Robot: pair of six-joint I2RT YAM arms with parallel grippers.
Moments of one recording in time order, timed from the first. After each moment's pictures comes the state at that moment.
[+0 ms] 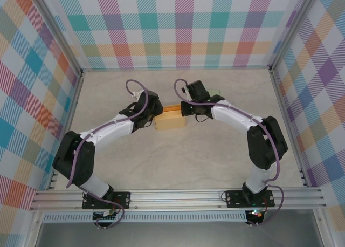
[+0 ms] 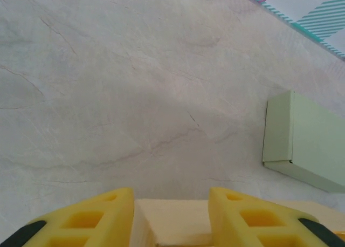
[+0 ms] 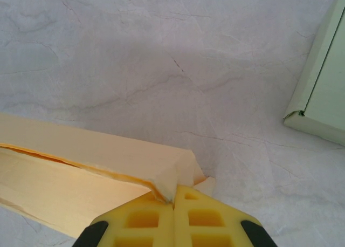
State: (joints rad) left arm -0.56 1.57 1.05 -0.21 -0.26 -0.84; right arm 0.61 1.77 1.32 -0.42 -0.07 0.31
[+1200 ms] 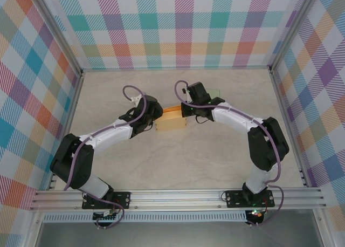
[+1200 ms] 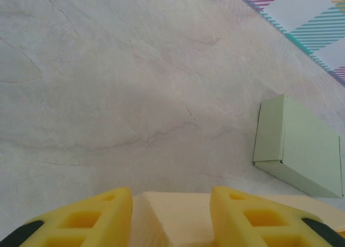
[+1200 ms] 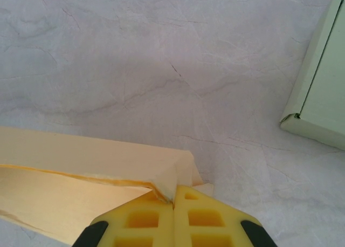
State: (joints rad) left arm -0.60 1.53 0.95 -0.13 -0.28 -0.95; right arm 0.61 1.74 1.26 -0.35 -0.04 0.31
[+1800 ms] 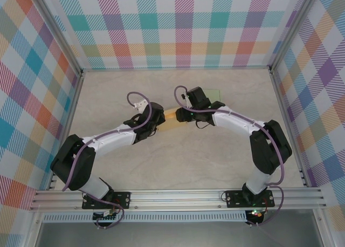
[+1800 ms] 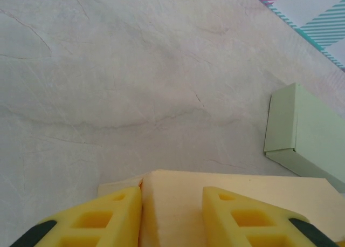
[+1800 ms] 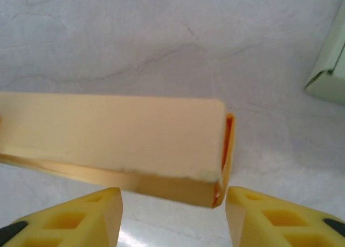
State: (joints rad) left arm -0.67 1.53 0.90 -0.11 -0.39 -1.00; right arm 0.64 1.70 1.20 -0.39 -0.09 0.34
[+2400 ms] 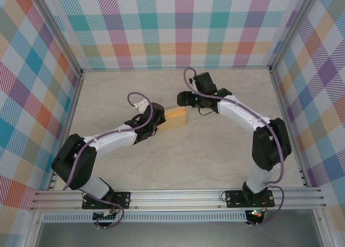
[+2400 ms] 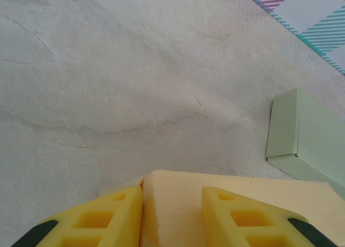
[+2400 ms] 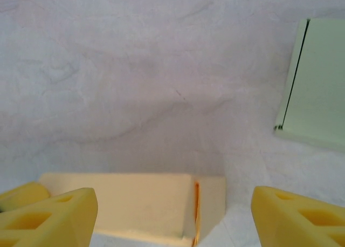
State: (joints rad) left arm -0.68 1.54 0.90 -0.10 -0.42 -1.00; right arm 0.54 1.75 1.40 -0.47 -0.14 0.44
